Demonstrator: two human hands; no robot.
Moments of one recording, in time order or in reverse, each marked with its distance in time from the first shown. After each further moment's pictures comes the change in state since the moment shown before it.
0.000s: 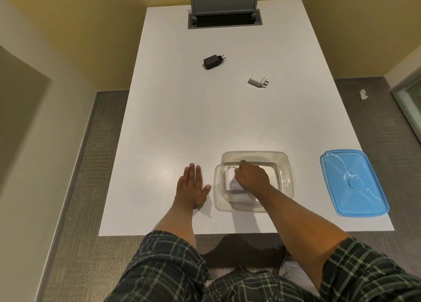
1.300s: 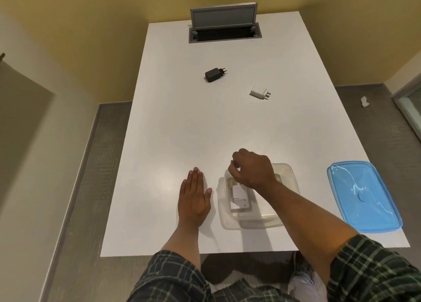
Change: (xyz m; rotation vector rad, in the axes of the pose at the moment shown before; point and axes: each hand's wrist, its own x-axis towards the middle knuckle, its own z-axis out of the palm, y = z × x) left_hand 0.004 -0.003 0.003 -0.056 0.495 0.061; right_hand 0.012 -0.032 -0.044 -0.170 0.572 -0.553
